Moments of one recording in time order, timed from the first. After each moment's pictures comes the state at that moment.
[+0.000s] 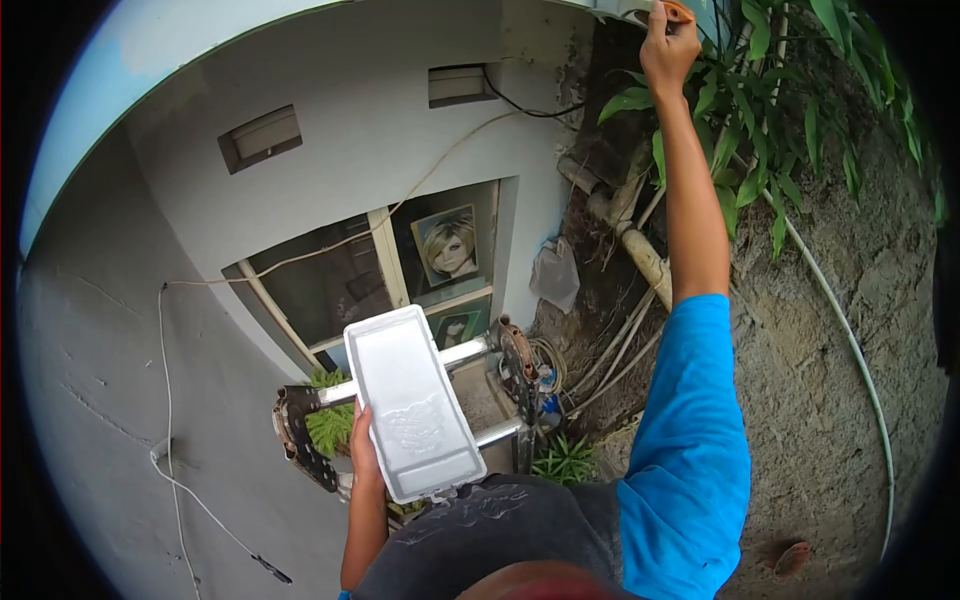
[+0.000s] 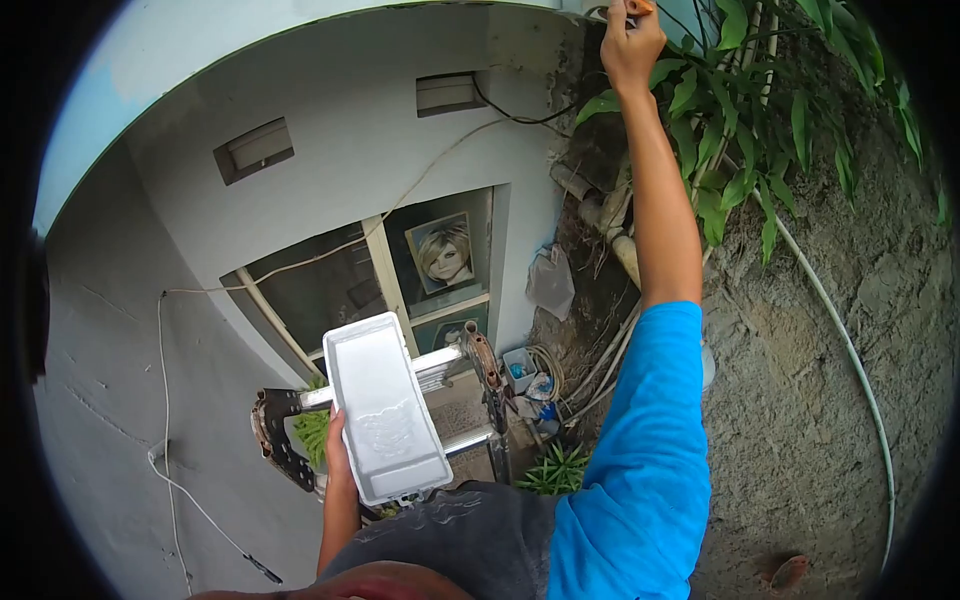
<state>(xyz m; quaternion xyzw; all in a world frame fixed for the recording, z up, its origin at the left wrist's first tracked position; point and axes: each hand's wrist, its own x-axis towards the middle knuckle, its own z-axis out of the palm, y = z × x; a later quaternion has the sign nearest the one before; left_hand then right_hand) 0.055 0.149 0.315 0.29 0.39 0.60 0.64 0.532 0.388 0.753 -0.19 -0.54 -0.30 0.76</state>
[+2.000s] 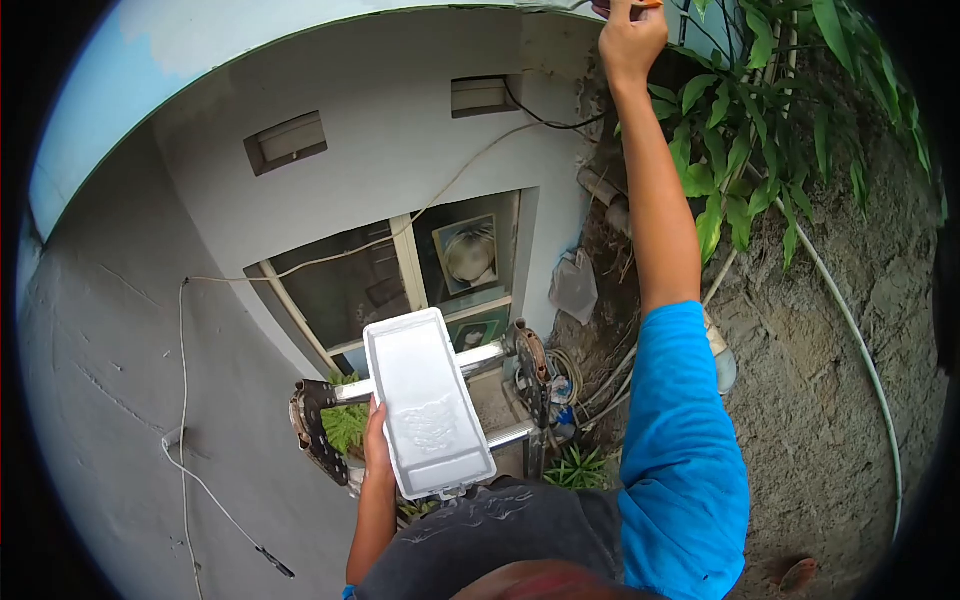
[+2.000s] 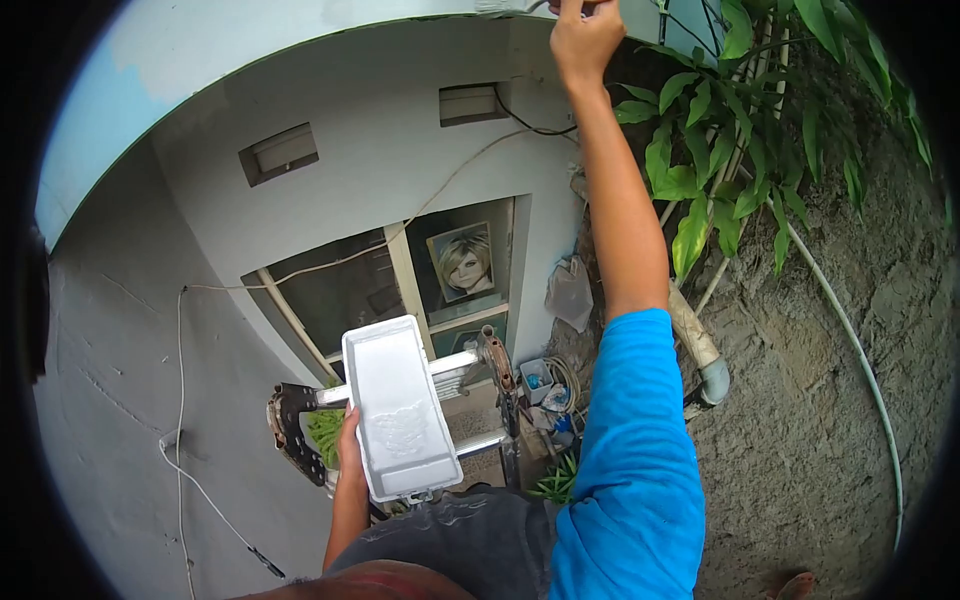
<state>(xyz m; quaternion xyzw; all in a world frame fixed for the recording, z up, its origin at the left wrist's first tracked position) 0.055 0.148 0.317 0.29 0.39 0.60 0.63 0.429 0.367 0.765 -0.21 -0.49 -0.24 0.81</state>
